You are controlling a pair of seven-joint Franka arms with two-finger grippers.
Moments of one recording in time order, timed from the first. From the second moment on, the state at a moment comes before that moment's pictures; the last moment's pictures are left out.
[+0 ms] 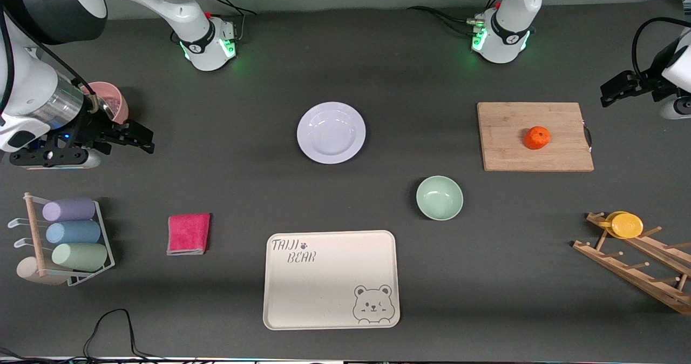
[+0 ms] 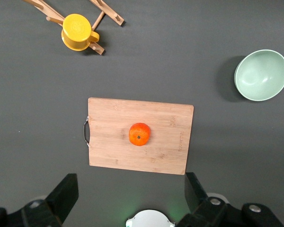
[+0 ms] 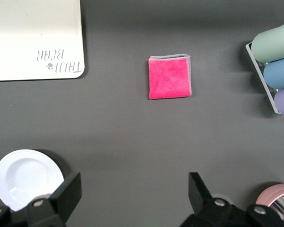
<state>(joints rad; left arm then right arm) 0.08 -0.14 -0.07 -1.75 0.06 1.52 -0.05 0.07 0.03 0.07 -1.66 0.01 1.68 0.16</state>
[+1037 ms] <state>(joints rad) 0.07 -0.22 -0.07 -1.81 0.06 1.38 -0.06 0.07 0.04 0.01 -1.66 0.01 1.68 0.16</state>
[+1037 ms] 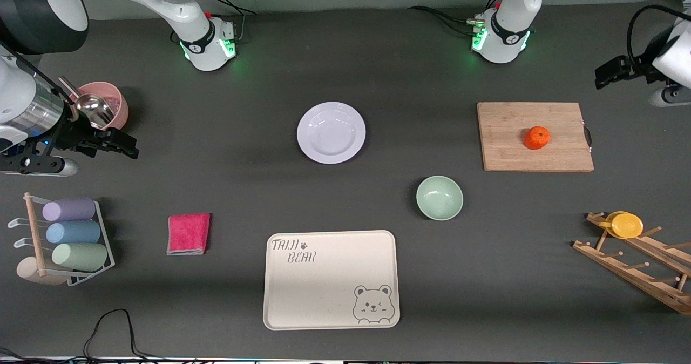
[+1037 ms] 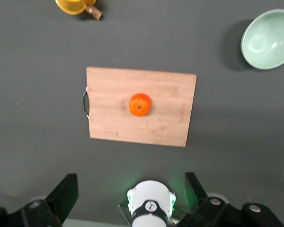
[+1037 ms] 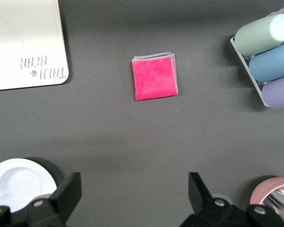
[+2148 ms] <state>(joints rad) 0.07 -0.48 0.00 -2.29 0.06 1.62 -0.06 0.08 0.08 -0.10 -1.75 0.59 1.53 0.15</state>
